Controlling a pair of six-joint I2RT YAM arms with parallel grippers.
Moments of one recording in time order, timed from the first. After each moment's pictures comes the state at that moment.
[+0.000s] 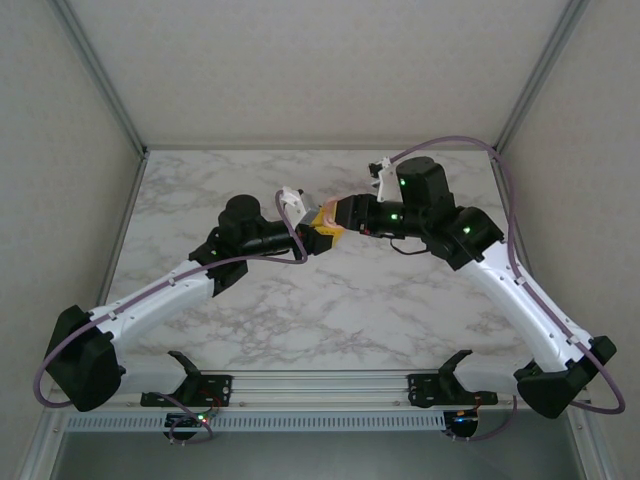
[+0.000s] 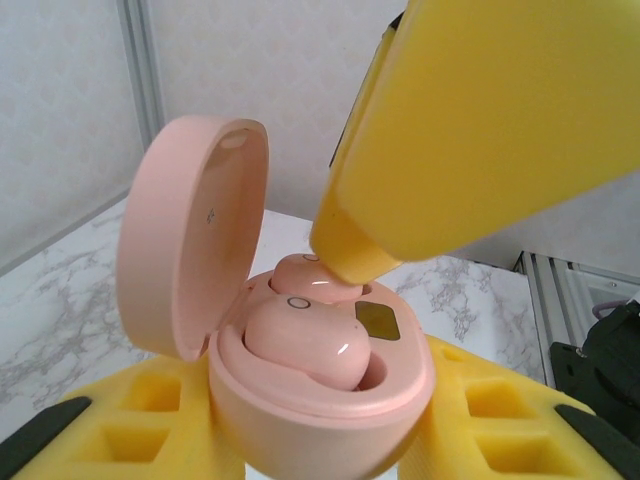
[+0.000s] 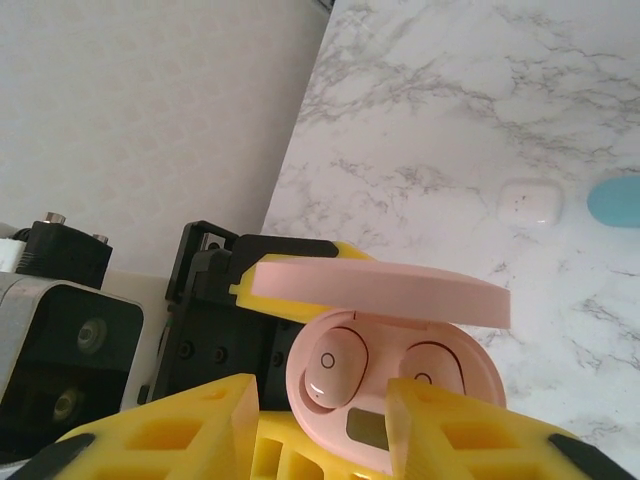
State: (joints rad) left arm -0.72 1.27 0.92 0.26 0.57 -0.02; right arm 0.68 1.23 1.45 -0.75 -0.37 0.72
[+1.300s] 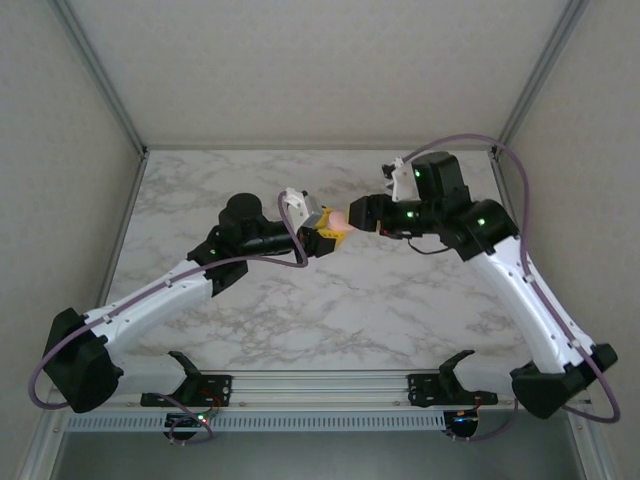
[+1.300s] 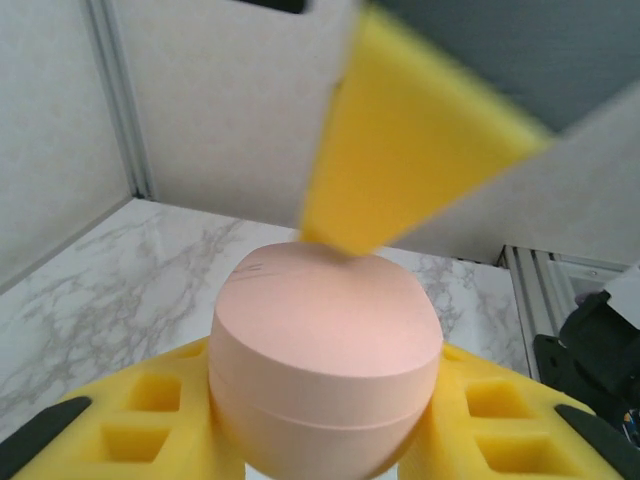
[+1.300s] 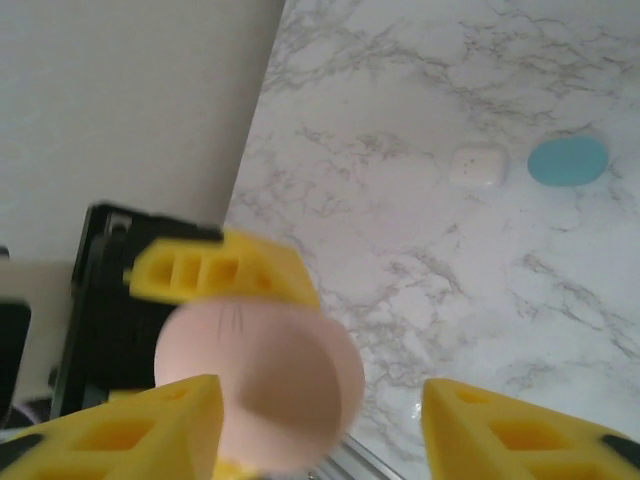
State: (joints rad) left arm -0.74 1.27 0.96 0.21 0.58 0.03; right arm 0.57 1.22 1.49 -0.94 -0.45 0.62
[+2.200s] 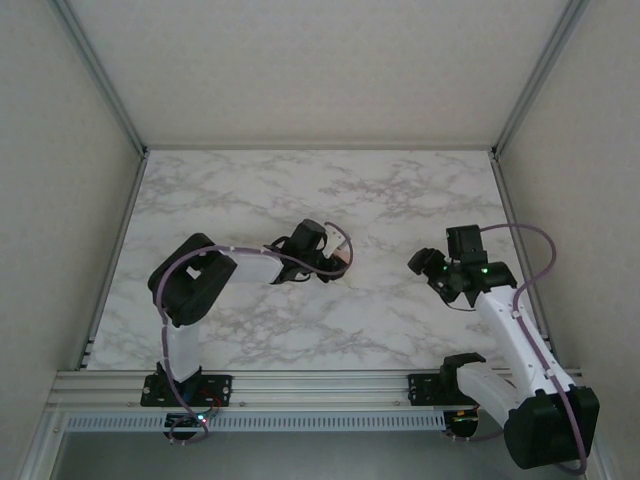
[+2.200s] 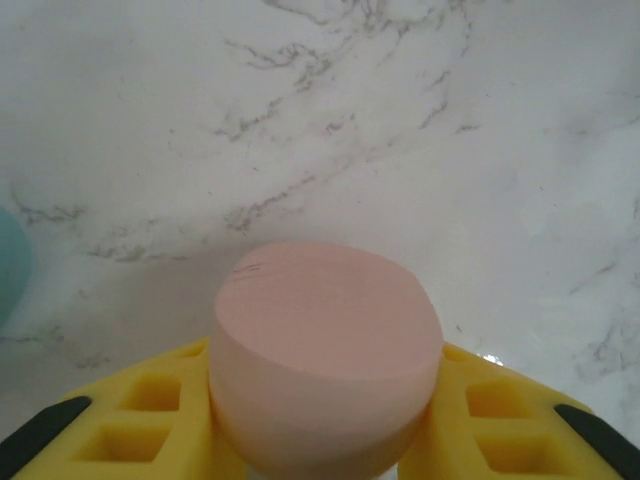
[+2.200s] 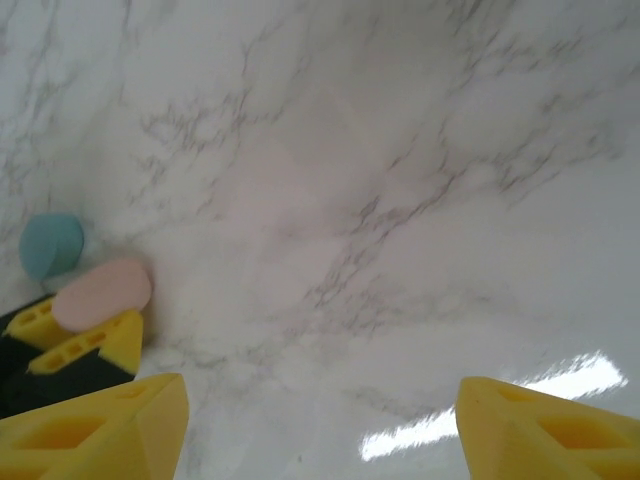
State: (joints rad) left arm -0.77 1.94 1.01 0.17 0.23 -0.09; right arm 0.17 0.96 0.76 -0.82 -0.12 0.81
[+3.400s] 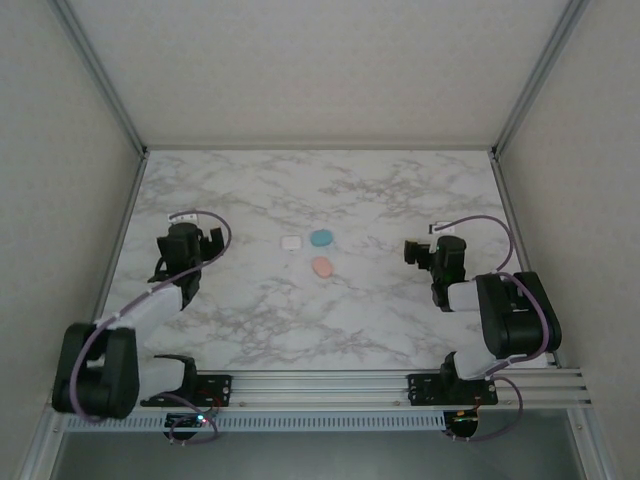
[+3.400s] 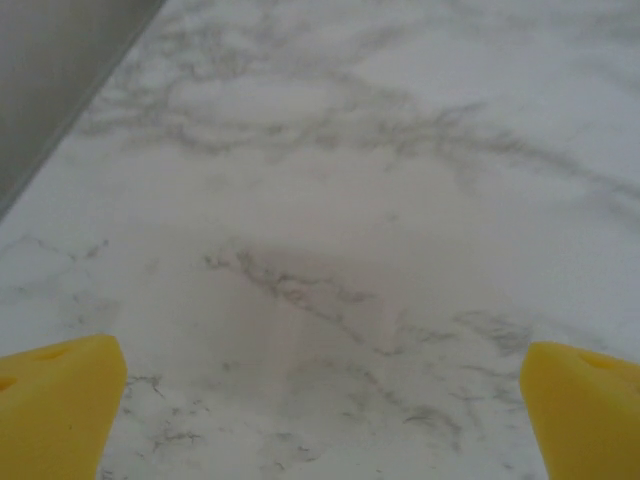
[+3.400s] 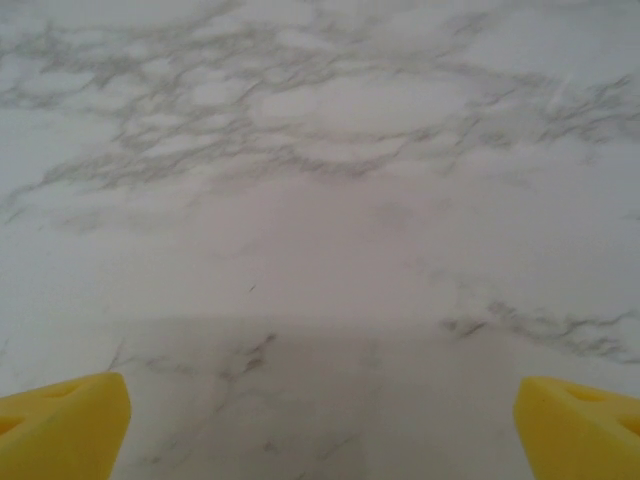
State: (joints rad) left arm -0.11 1.27 0.46 0.25 -0.32 -0.12; right arm 0.10 1.54 0.36 0.69 0.10 0.03
